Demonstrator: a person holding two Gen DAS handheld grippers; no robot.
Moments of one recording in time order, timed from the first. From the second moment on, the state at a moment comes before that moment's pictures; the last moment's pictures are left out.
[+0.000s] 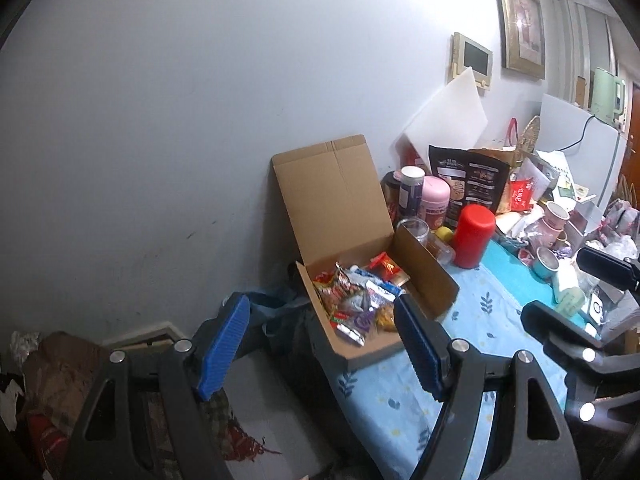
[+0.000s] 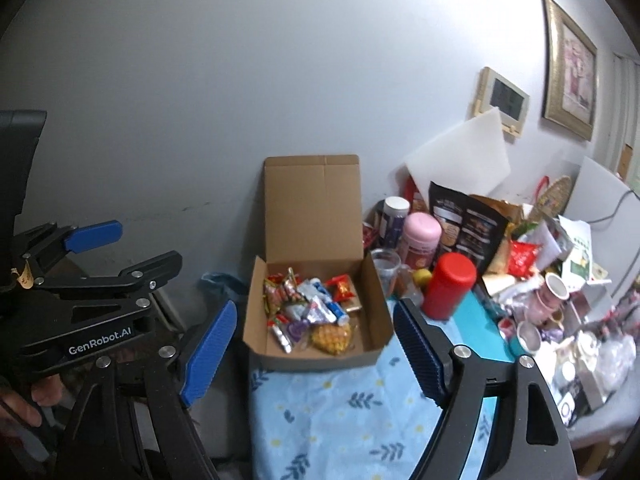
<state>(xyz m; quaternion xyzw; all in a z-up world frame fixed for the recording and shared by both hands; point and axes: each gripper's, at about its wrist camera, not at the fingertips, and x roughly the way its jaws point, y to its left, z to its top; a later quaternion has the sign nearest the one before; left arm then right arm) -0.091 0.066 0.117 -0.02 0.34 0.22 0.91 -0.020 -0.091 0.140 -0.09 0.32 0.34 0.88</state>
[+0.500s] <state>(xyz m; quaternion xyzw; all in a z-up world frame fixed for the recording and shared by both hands) -0.152 0.038 0.096 -0.05 0.36 0.24 0.90 -0.081 -0.117 0.124 -0.08 0.32 0.36 0.87</state>
